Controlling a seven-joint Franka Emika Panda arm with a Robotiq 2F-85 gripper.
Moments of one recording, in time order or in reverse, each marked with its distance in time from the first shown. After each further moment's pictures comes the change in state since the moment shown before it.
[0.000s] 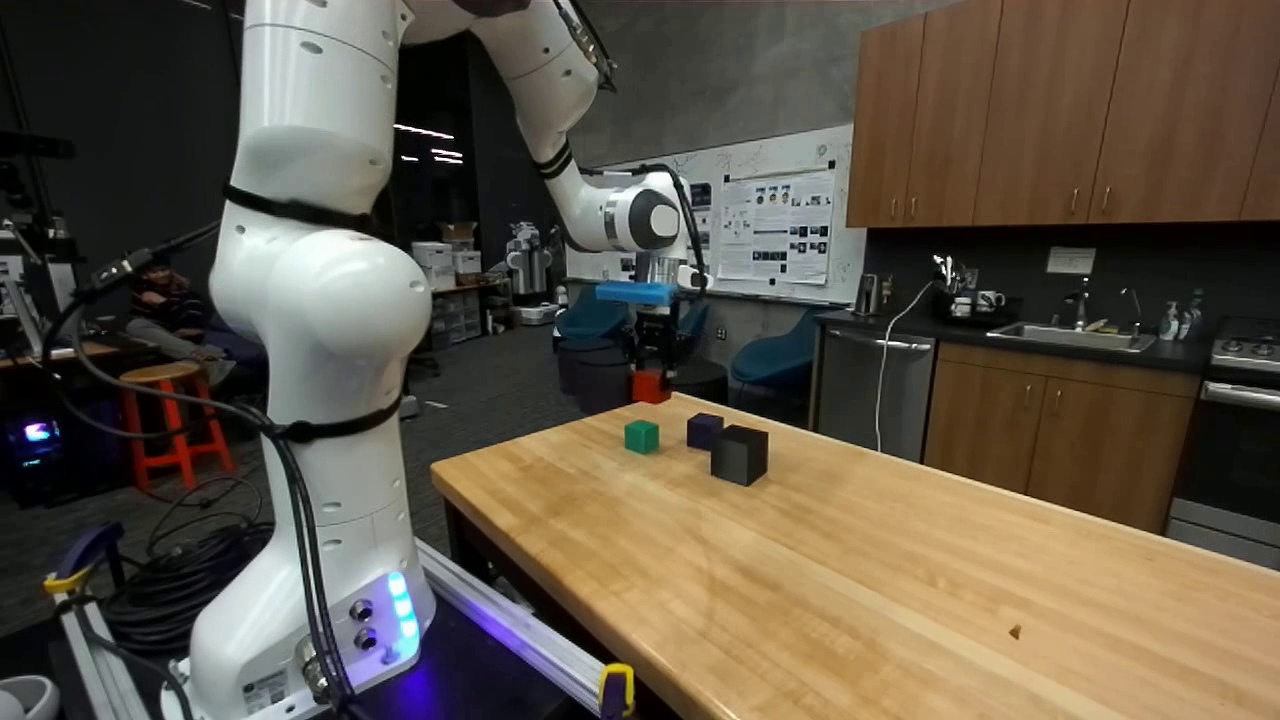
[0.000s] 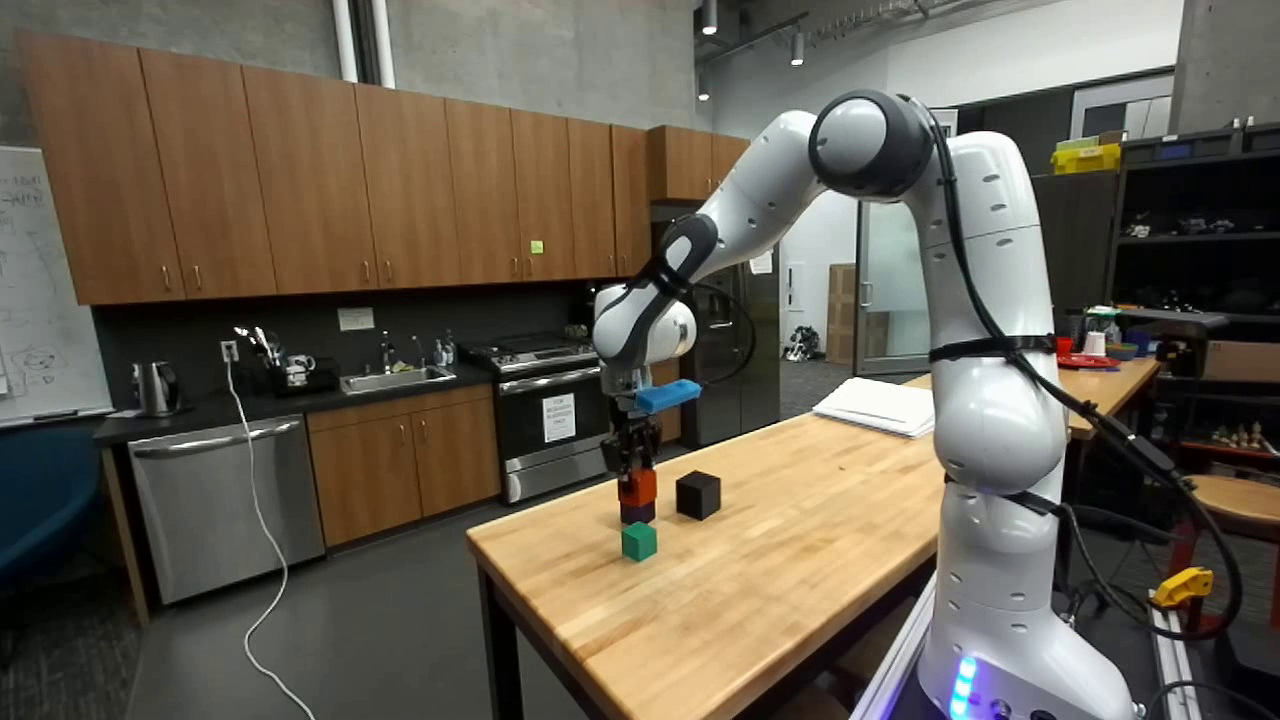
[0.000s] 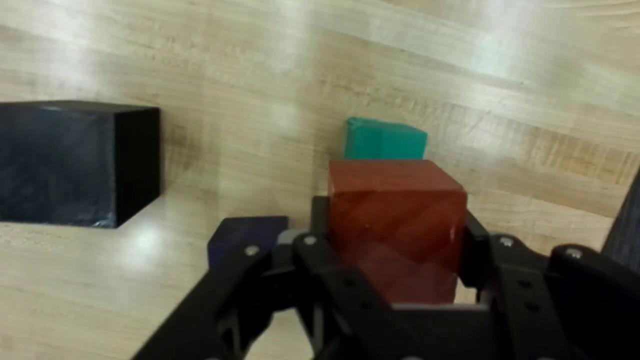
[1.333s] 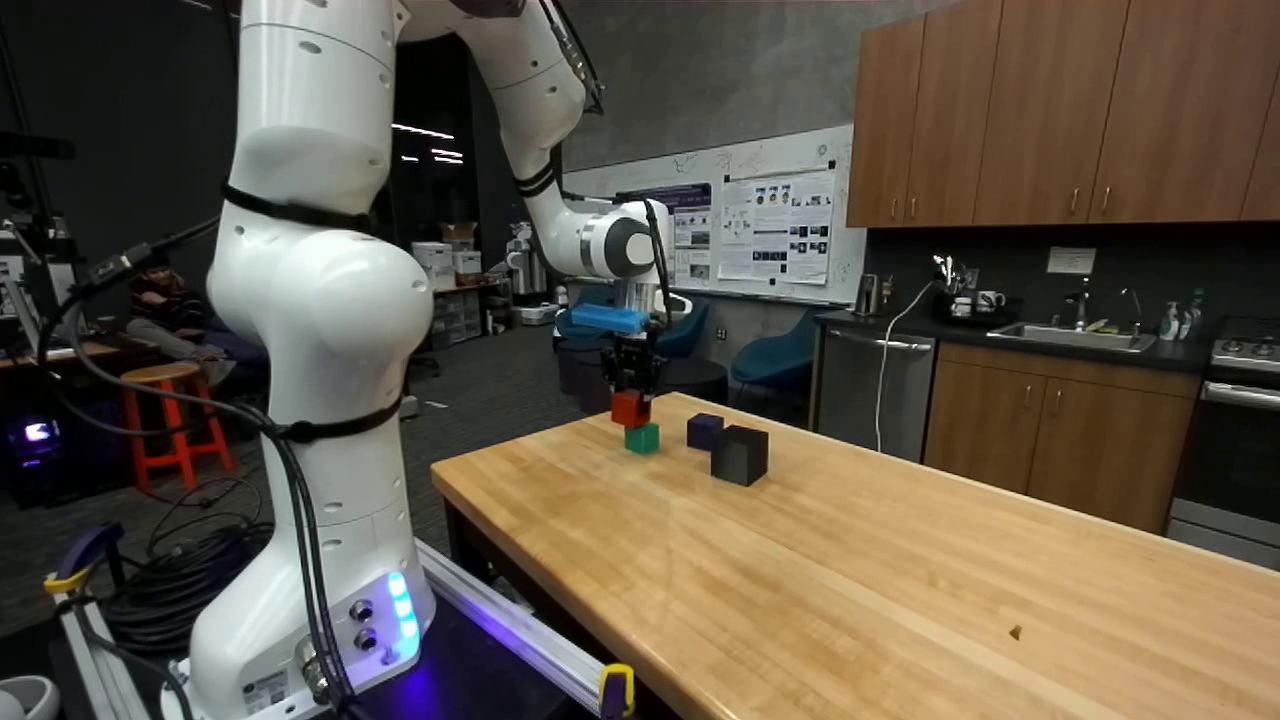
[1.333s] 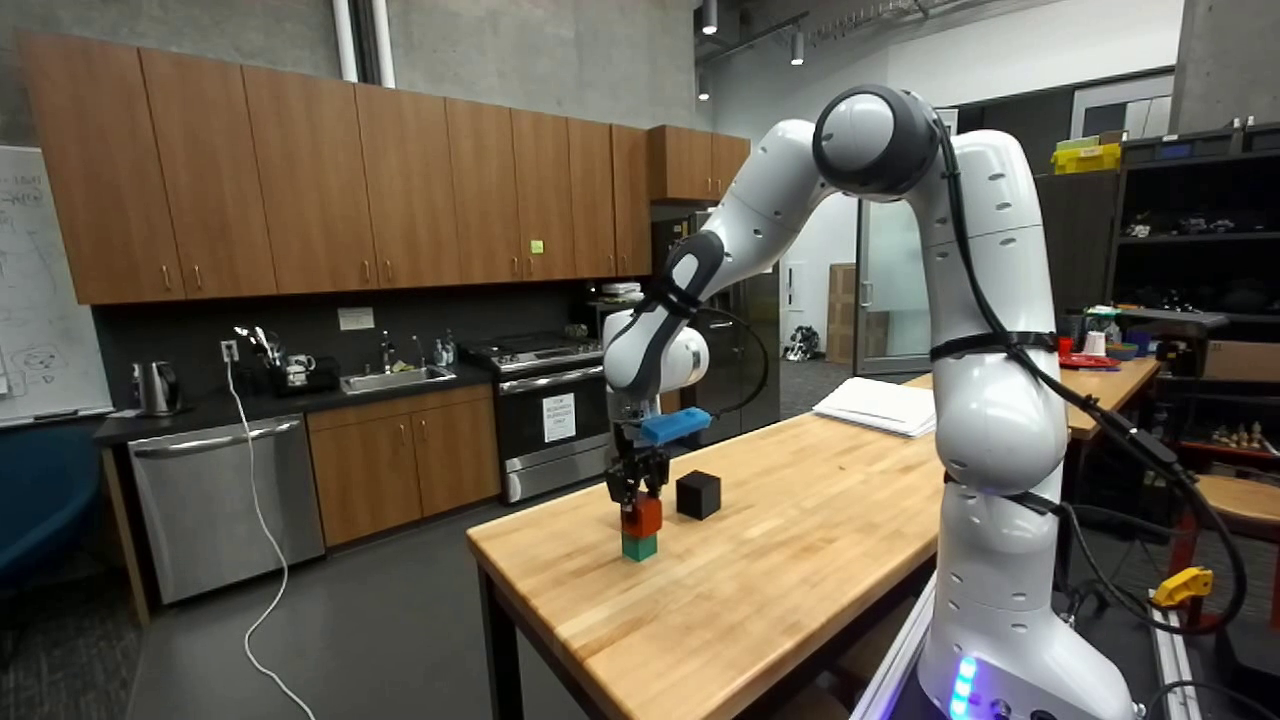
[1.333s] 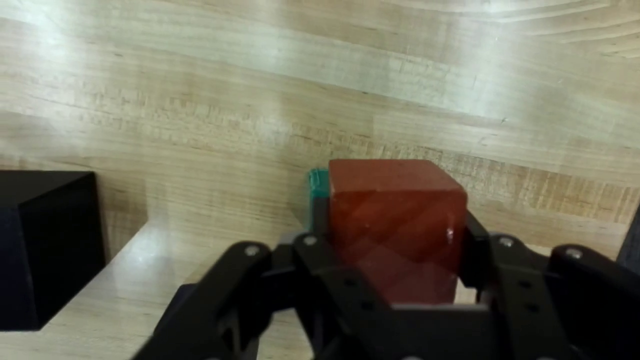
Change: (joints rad) arm 0.018 -0.008 0.024 -0.139 0.030 0.151 0.064
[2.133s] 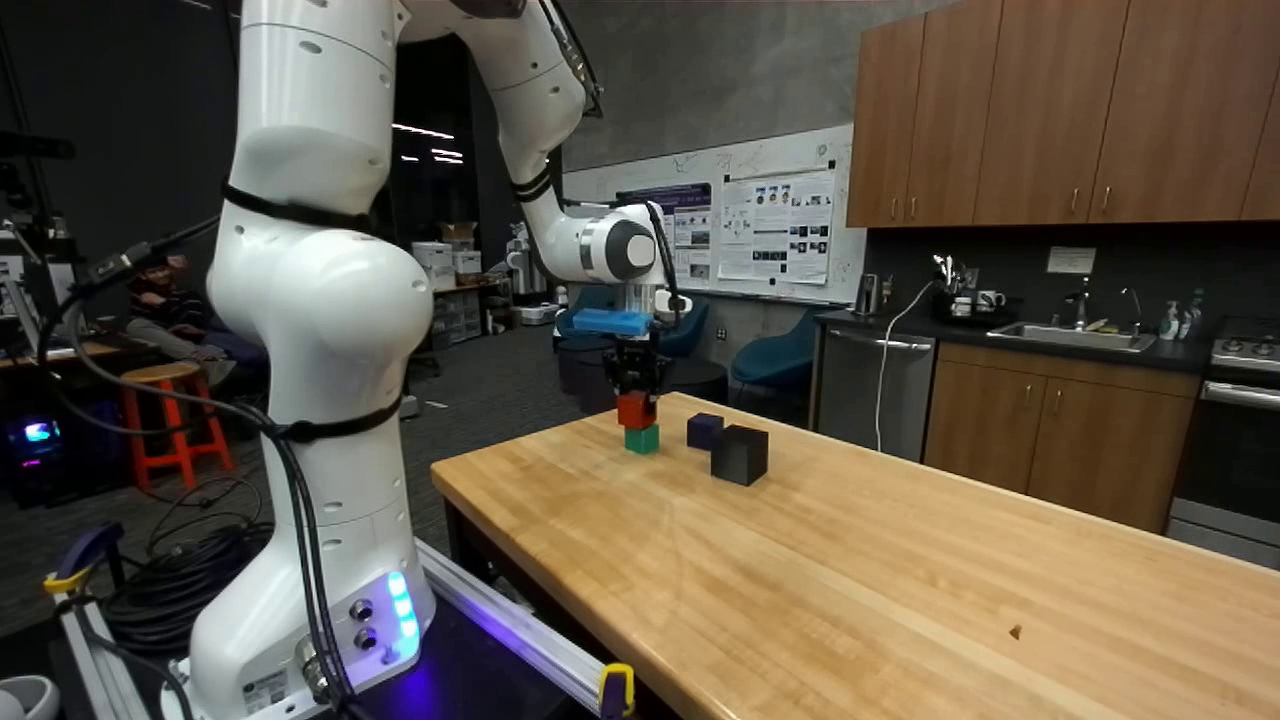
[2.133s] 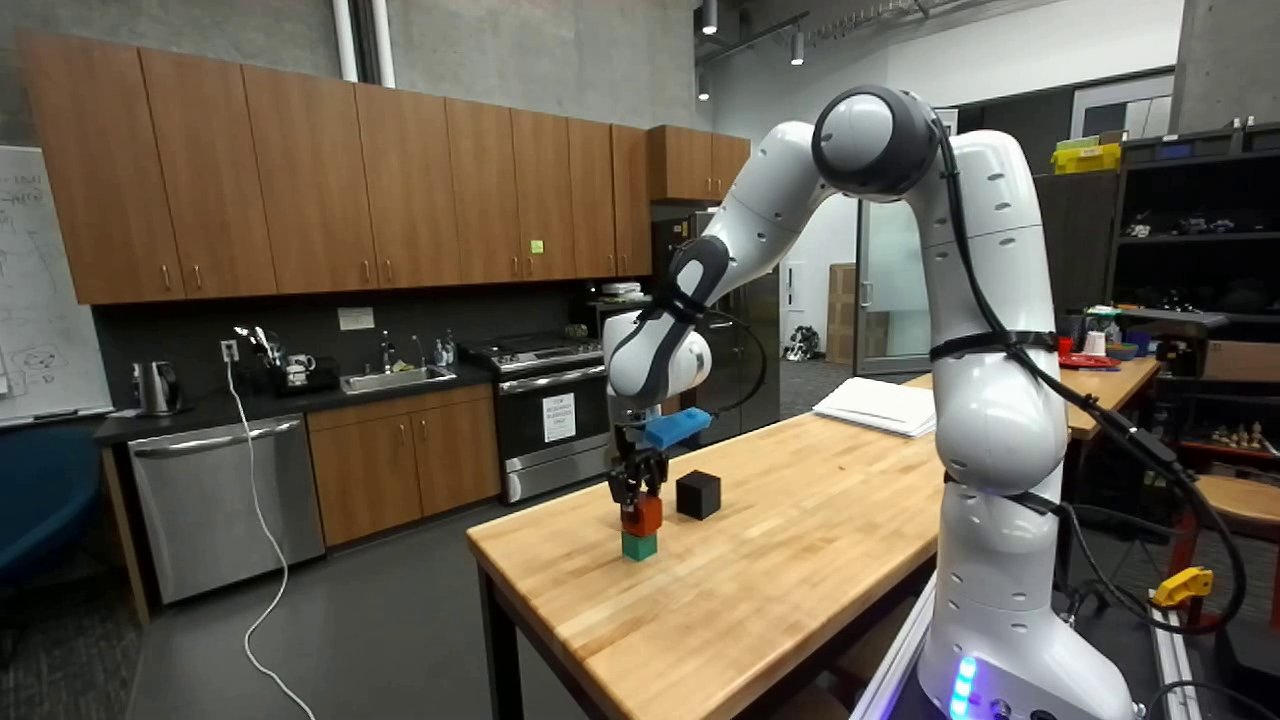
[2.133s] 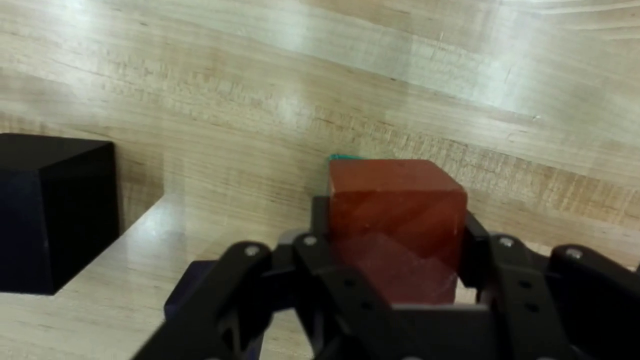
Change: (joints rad) arm 0.000 0.003 -0.002 -0.014 -0.076 0.051 0.001
